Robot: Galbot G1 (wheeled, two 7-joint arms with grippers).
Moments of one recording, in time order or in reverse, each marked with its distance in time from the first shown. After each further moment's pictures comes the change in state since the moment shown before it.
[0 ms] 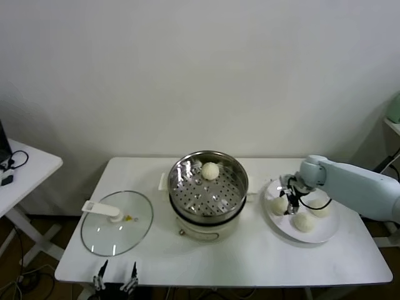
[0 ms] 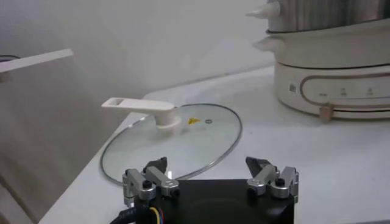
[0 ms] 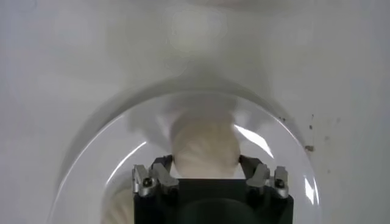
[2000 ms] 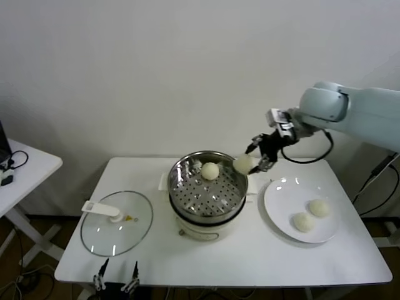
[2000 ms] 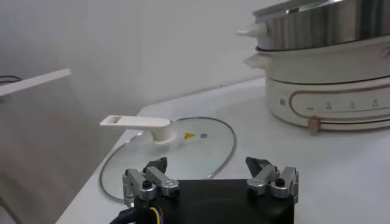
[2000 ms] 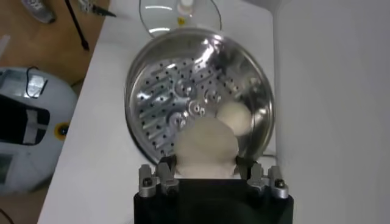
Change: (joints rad) left arm 0.042 0.007 0.019 -0.056 0.023 -0.017 -0.006; right arm 0.751 0.040 -0.321 0.515 0.601 -0.112 -0.004
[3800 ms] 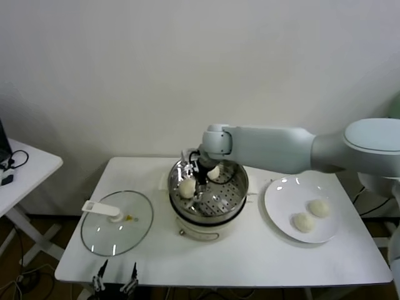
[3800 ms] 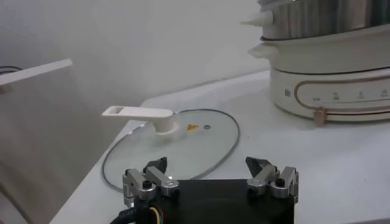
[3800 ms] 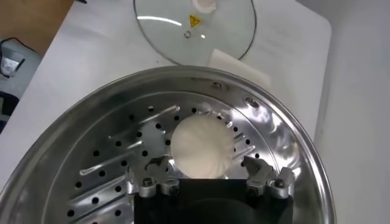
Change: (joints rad) left arm -0.013 -0.006 -0.012 0.021 -0.001 0.009 0.004; right arm -0.371 0.422 0.128 -0.310 -0.161 -0.068 0.094
